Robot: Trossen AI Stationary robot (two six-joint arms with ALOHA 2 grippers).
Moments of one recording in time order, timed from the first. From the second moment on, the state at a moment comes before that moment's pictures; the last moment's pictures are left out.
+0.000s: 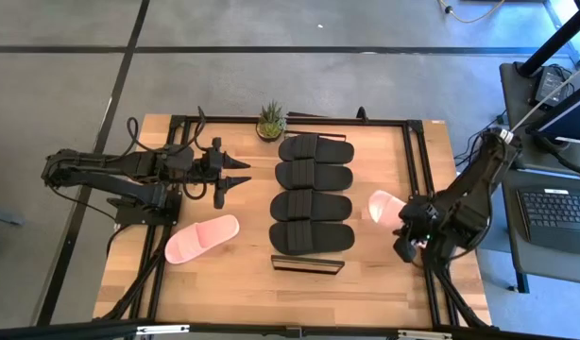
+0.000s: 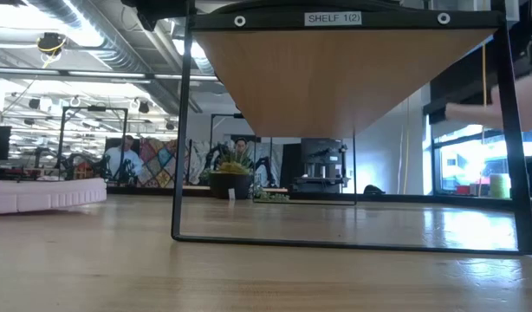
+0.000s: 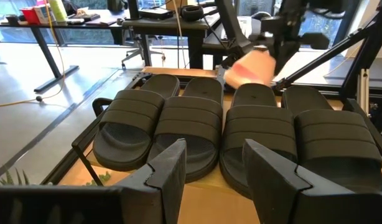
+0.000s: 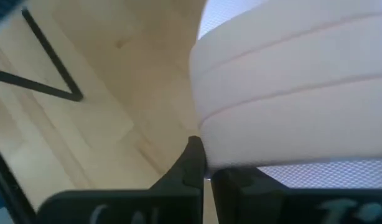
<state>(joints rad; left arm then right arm) -0.01 0.82 0.77 -0.21 -0.20 -0.05 0.98 1.03 0.86 -1.22 0.45 1.69</state>
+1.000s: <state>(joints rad) -0.01 0.82 0.77 -0.21 -0.20 -0.05 0.62 0.94 0.35 -0.22 0.26 1.00</state>
